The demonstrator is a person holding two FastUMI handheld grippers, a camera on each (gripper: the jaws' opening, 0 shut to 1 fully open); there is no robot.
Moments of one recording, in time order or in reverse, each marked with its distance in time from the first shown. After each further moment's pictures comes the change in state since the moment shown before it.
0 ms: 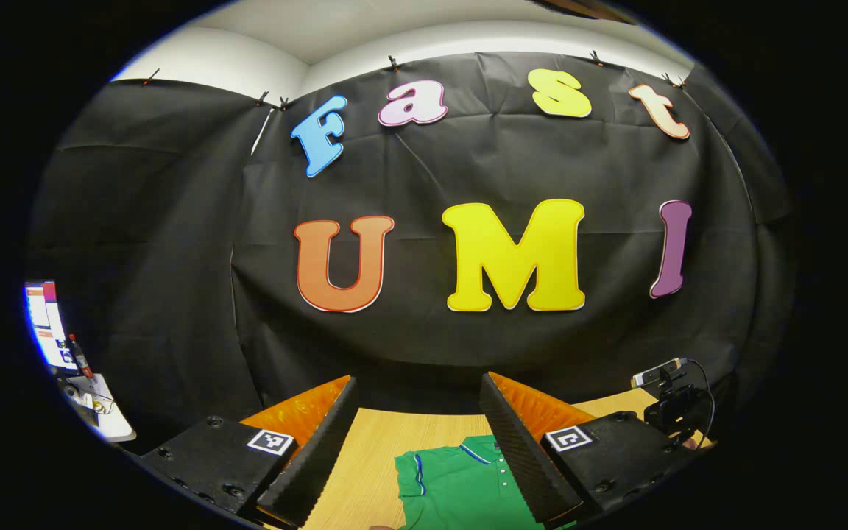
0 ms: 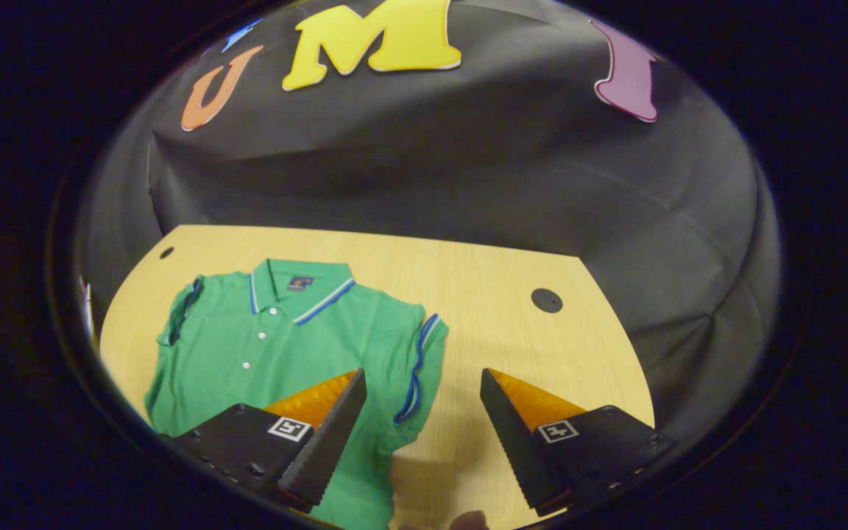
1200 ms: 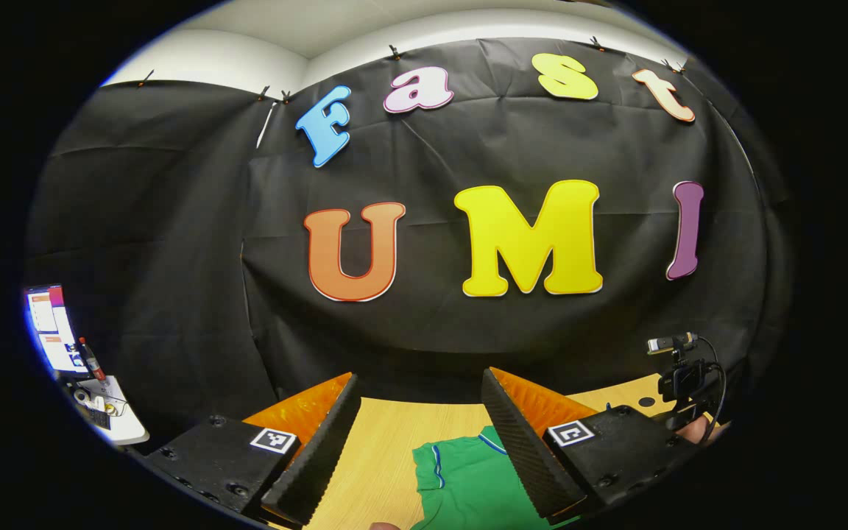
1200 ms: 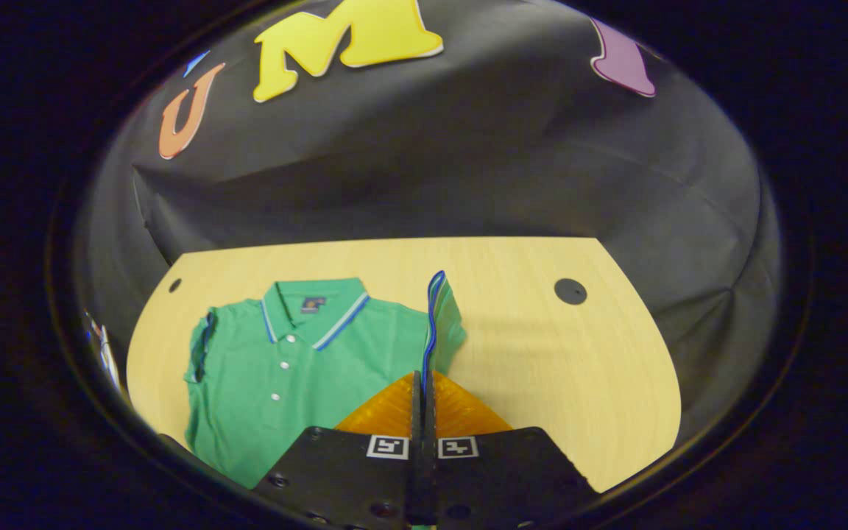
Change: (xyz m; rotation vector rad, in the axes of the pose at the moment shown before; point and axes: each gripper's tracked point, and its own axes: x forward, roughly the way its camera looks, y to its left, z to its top) left arm 0.003 0.022 -0.009 0.005 0.022 0.050; right arm -0.015 0.046 0.041 0.123 0.033 0.096
